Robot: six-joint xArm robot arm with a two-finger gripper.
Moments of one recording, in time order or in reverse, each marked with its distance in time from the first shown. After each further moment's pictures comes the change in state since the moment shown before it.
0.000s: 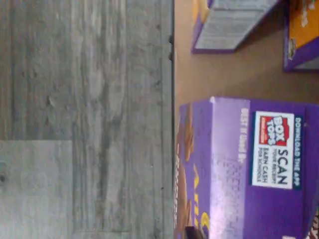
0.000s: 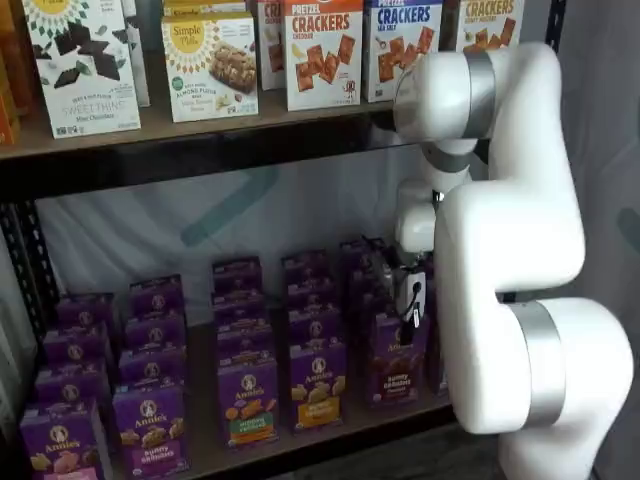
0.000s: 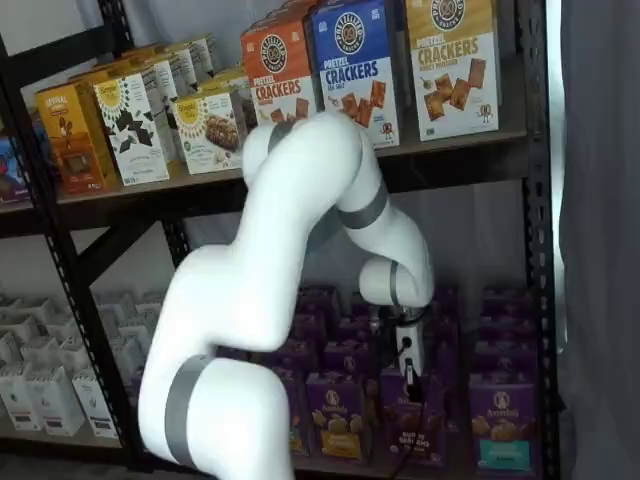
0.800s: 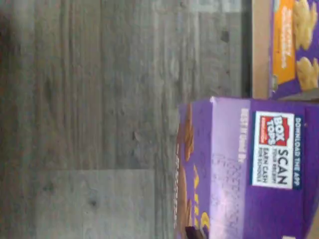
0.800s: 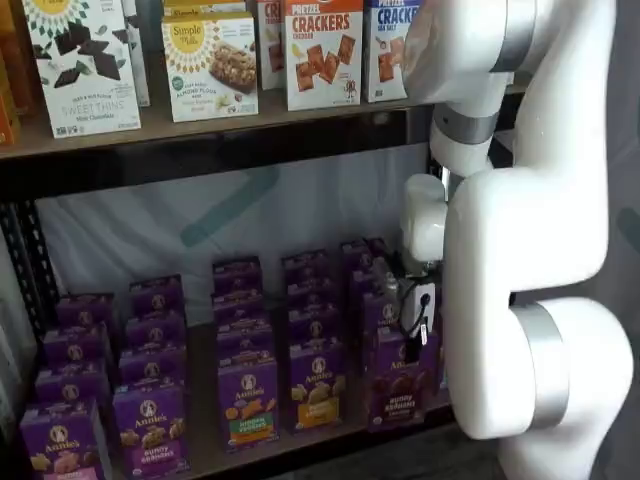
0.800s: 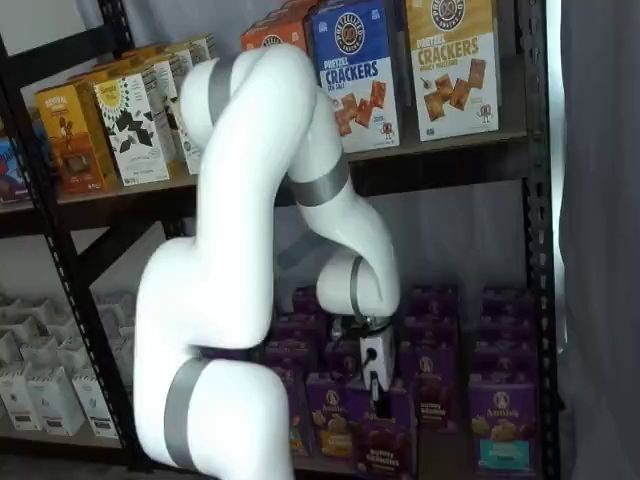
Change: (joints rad) arm 0.056 -0.419 0.571 0.018 -0.167 0.037
